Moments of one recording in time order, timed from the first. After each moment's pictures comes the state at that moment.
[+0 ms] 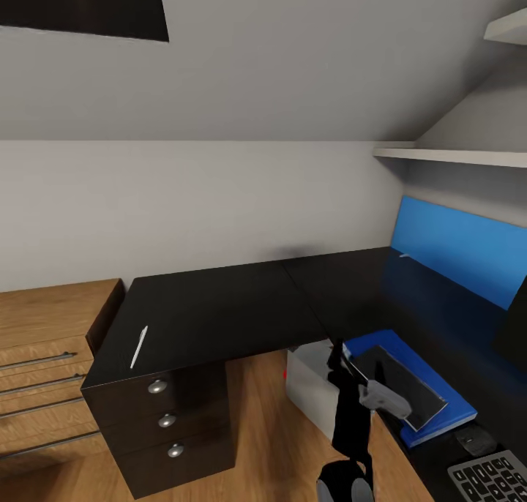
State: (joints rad) left arm 0.15 0.12 -0.42 -1.07 0.66 -0.08 0.39; right arm -0.11 0.10 0.35 -1.34 -0.18 -0.71 -0.60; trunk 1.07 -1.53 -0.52
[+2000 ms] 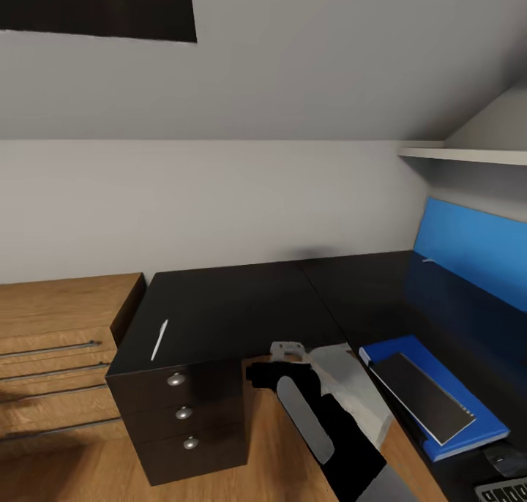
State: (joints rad) left arm 0.15 0.13 -0.41 -1.07 0.66 -0.08 0.39; right arm -0.51 0.17 0.52 -1.22 -0.70 0.75 -0.60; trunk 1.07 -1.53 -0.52
